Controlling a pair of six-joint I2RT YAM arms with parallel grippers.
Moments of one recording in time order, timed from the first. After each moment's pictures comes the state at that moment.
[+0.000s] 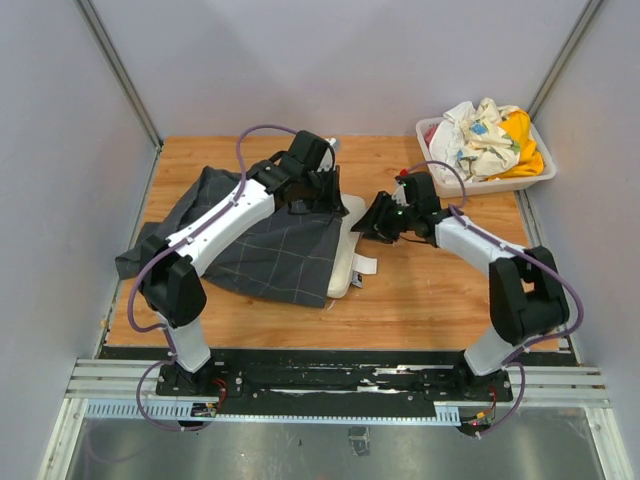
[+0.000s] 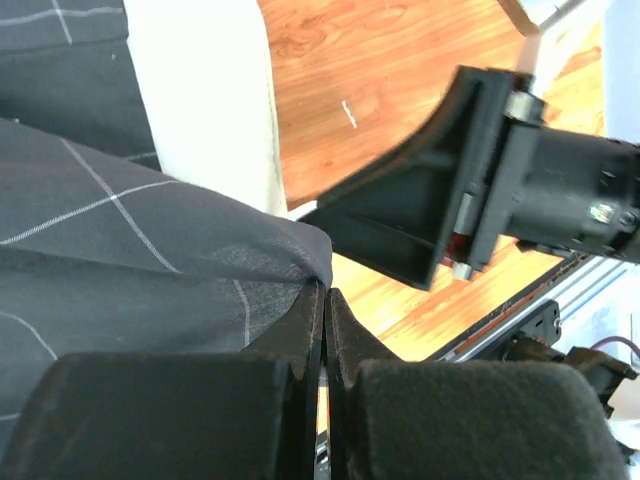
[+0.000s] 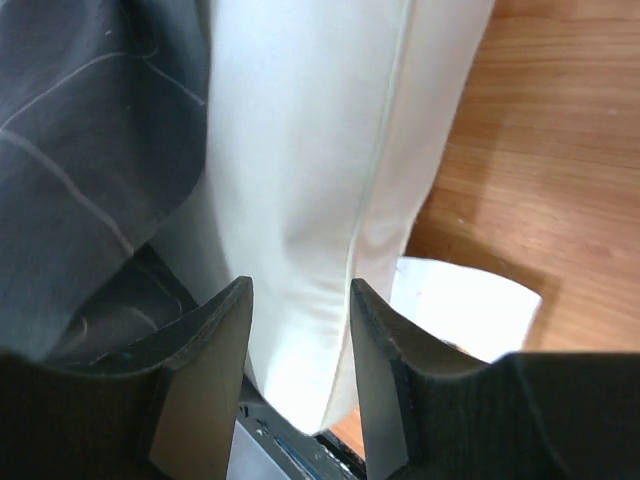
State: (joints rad) left arm -0.65 1.77 1.67 -0.69 0.18 -0.52; right arm 0.37 1.65 1.04 -0.14 -0.49 0.81
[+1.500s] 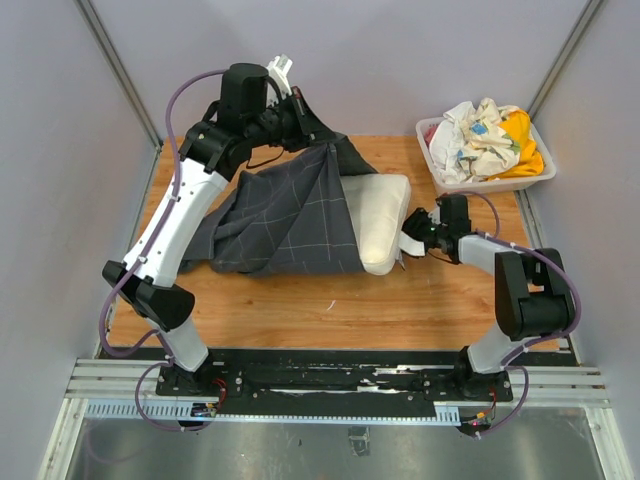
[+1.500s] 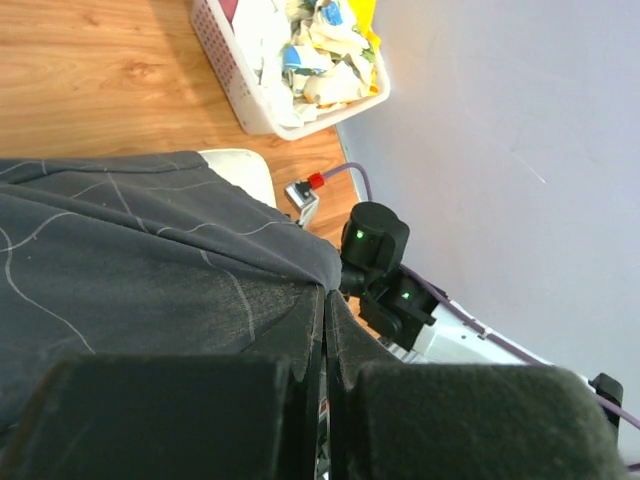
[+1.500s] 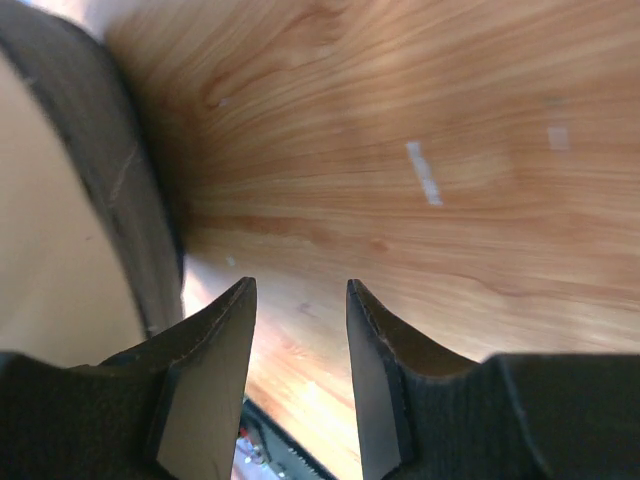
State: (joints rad) left arm -0.50 1.71 2.11 -0.73 0.32 -0.73; right arm 0.10 1.60 0.76 0.03 -0.53 0.86
